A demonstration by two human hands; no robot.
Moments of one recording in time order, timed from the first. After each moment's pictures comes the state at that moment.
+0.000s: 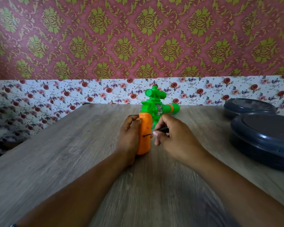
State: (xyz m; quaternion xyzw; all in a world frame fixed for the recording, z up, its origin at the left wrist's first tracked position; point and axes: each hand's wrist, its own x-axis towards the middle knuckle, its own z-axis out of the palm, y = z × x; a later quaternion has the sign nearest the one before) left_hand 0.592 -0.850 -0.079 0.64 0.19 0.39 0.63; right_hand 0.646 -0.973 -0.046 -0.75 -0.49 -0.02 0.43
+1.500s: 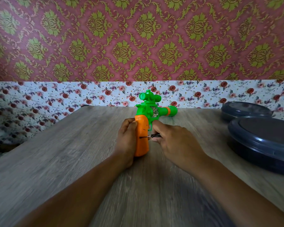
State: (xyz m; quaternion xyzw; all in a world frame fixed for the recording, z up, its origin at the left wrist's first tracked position) left_hand 0.597 -0.844 -0.082 0.62 0.23 0.39 0.64; right_hand 0.655 -0.974 -0.054 -0.73 -0.60 -0.20 0.26
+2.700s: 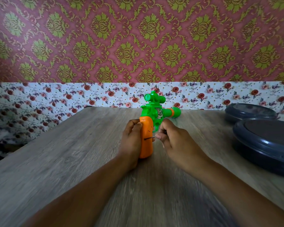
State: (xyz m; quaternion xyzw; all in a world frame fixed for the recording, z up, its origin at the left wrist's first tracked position) left_hand 0.591 -0.851 -0.076 0.62 0.20 0.39 0.65; right_hand 0.650 -0.970 -0.053 -0.75 -0.54 -0.07 0.36
